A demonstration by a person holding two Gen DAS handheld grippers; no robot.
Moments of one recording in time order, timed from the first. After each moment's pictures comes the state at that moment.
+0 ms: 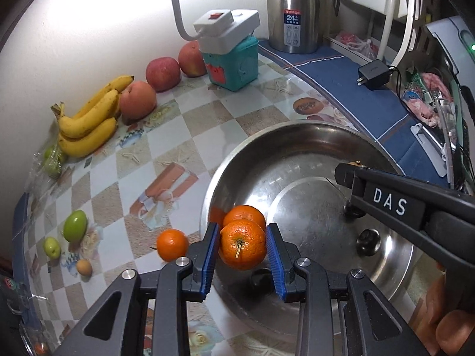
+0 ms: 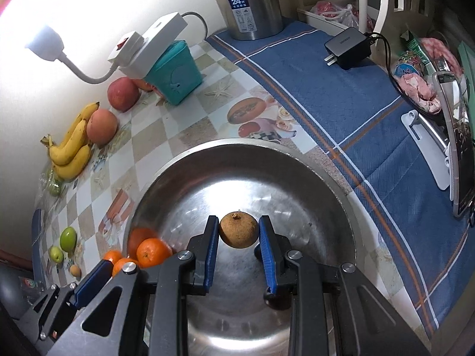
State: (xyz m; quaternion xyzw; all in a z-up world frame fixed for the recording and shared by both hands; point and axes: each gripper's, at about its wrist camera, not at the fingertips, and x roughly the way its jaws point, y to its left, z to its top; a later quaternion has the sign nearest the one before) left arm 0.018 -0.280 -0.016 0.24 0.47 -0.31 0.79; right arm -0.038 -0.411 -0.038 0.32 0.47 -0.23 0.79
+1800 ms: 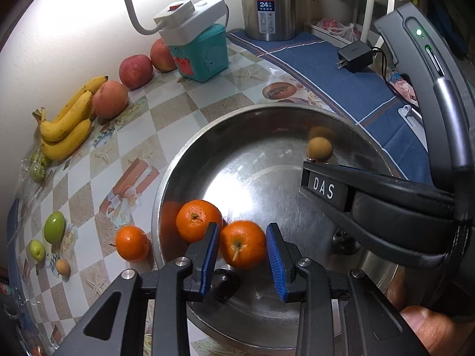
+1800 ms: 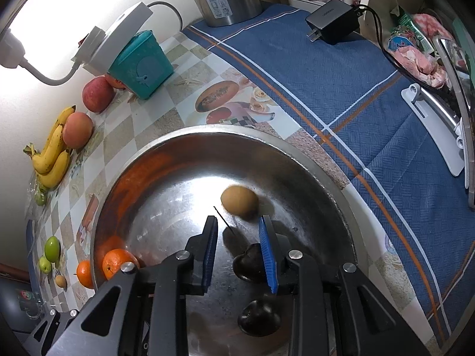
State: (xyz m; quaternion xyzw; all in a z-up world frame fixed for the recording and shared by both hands) left arm -0.006 -0.305 -0.033 0.25 0.47 -0.33 0.77; right arm -0.040 -0.426 -0.074 0.35 0.48 -0.25 0.77
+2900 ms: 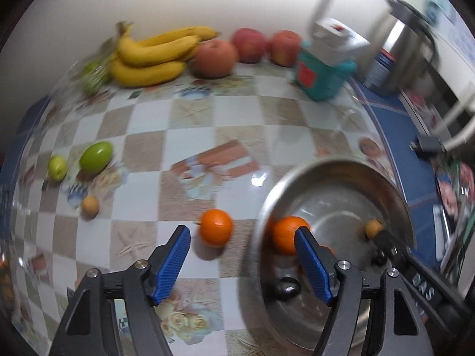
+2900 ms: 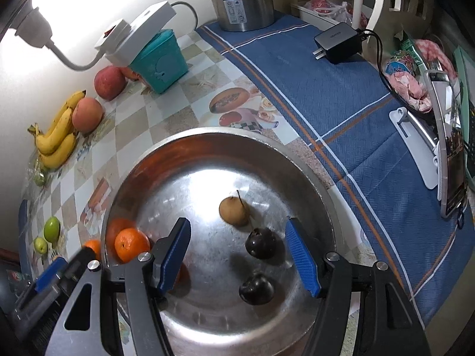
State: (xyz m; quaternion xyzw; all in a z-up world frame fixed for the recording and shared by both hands) left arm 0.067 -0.224 -0.011 0.07 0.56 -0.18 0.81; right arm -0.043 -0.412 -0.040 0.30 0.50 -0.25 0.77
